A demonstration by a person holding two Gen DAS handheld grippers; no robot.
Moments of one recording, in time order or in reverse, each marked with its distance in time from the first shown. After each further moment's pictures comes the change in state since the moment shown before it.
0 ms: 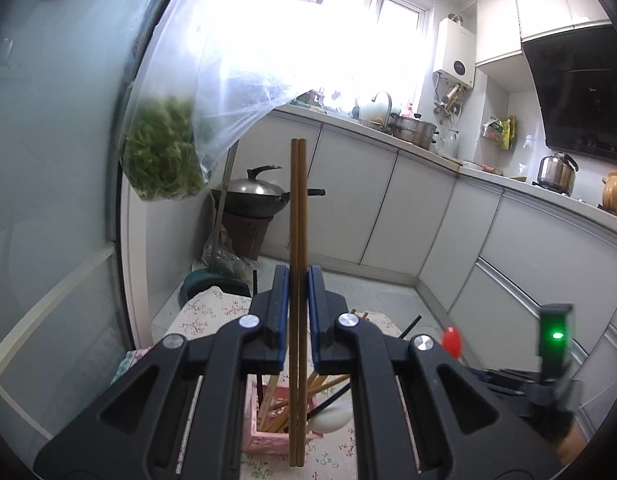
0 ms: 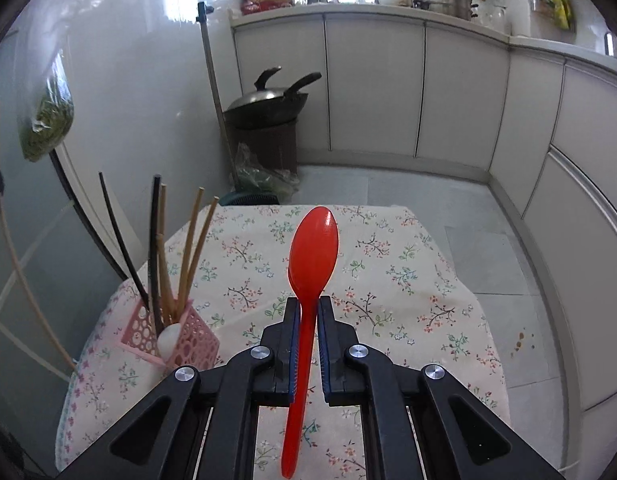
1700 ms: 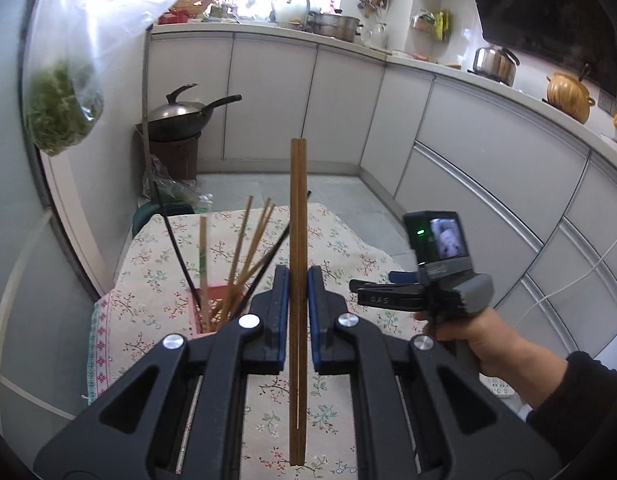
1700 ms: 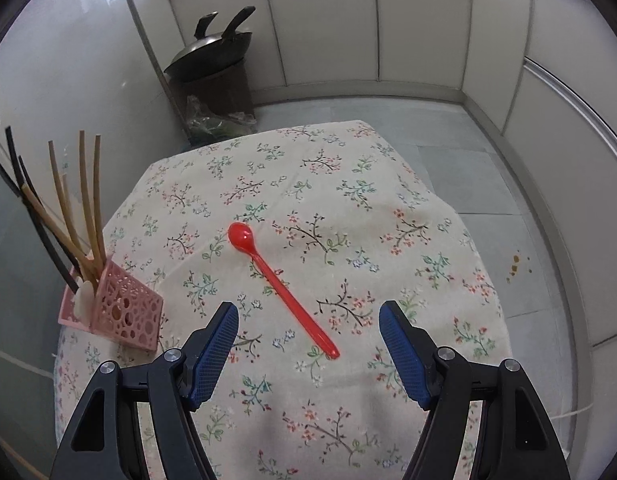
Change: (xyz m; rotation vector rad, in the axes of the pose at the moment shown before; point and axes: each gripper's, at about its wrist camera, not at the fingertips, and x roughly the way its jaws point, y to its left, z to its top) left arm -0.021 -0.048 -0.016 0.186 0.385 -0.211; right arm 0.074 -0.060 -0.025 0.082 0.275 -0.058
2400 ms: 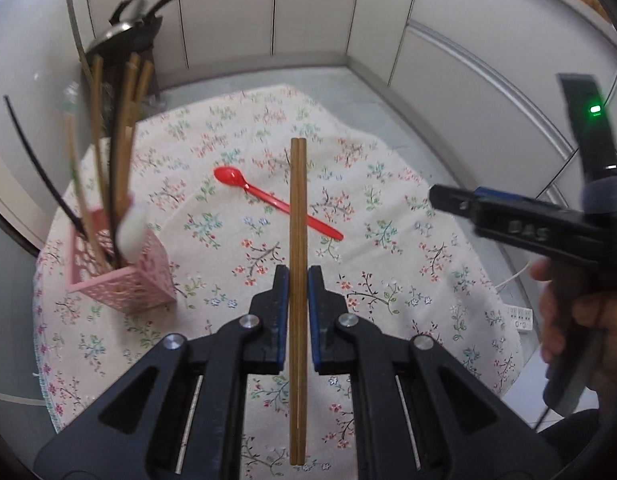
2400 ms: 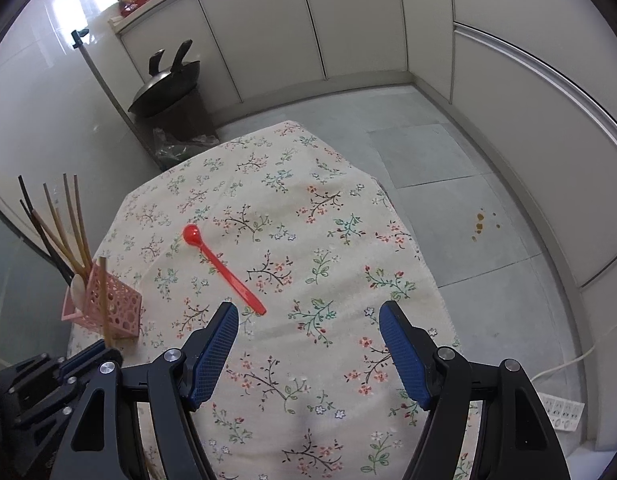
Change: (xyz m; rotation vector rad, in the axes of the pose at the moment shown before) left arm 0.113 -0.078 -0.048 0.121 0.360 0.020; right arm -0.068 -0.082 -0.059 0.229 -0.044 0.002
